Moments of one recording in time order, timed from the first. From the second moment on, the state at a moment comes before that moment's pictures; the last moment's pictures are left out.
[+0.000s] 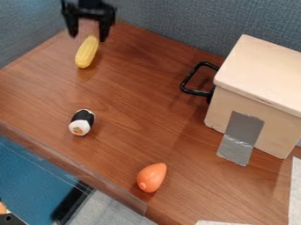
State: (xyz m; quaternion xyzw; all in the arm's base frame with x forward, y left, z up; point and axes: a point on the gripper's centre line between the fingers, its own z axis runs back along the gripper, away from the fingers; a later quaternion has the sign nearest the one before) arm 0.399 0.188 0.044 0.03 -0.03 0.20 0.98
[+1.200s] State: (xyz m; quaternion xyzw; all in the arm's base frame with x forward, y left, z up) arm 0.399 0.139 0.072 -0.01 -0.03 0.17 0.99
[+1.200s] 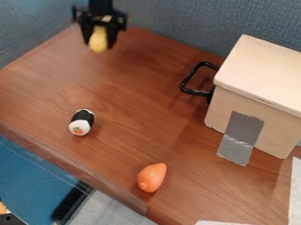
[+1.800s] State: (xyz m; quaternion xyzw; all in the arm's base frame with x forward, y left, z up) arm 0.394 0.004 0.138 -0.05 0.00 0.09 0.99
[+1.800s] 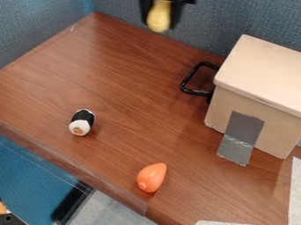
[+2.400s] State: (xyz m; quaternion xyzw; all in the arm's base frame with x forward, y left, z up) arm 0.399 -0.091 0.118 -0.03 0.01 0.03 1.00
